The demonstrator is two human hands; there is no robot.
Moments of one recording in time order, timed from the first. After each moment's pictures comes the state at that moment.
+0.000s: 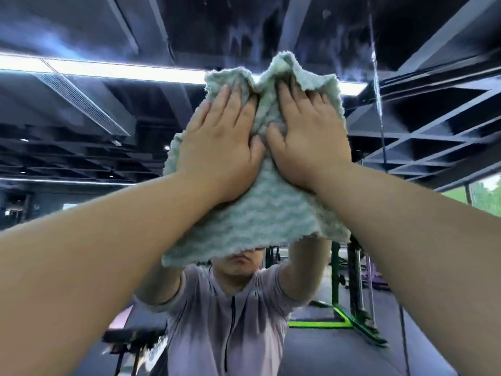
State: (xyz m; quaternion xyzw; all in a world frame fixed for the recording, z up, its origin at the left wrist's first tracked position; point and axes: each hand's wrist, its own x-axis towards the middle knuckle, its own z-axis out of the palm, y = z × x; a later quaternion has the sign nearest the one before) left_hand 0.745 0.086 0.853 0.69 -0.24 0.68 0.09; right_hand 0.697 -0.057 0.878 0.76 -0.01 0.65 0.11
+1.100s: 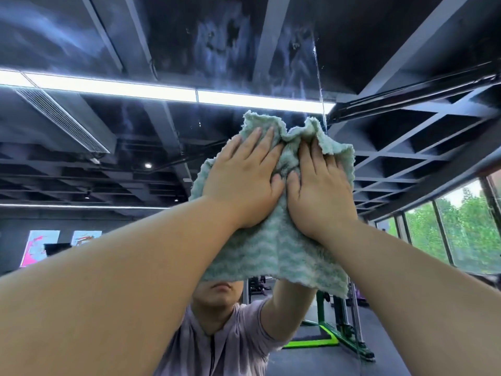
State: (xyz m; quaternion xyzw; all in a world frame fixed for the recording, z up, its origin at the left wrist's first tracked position) left_hand 0.717 0.016 0.746 0.68 -0.33 0.65 0.03; right_hand 0.670 -0.124 0.725 0.76 -0.07 0.64 0.03
